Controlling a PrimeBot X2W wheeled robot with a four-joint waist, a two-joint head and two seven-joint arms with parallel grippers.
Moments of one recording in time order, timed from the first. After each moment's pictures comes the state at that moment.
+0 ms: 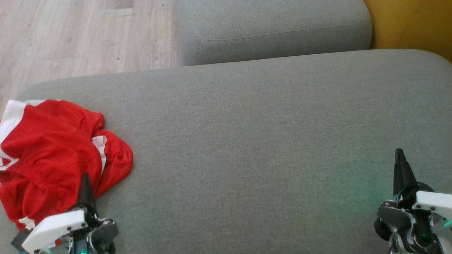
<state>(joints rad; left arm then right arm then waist) -0.06 0.05 0.08 0.27 -1.62 -0.12 0.11 -0.05 -0.05 -0.13 0.28 1.61 0.13 0.11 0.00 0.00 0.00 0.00</state>
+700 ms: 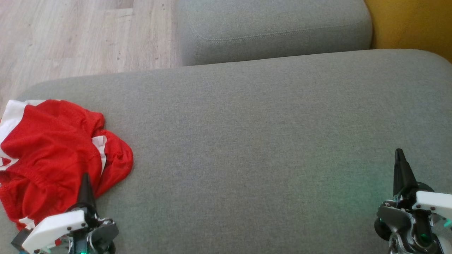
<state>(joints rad) -0.06 0.05 0.08 0.27 -1.62 -0.12 0.11 -0.05 -0.05 -0.13 0.28 1.61 0.13 0.11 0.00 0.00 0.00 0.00</state>
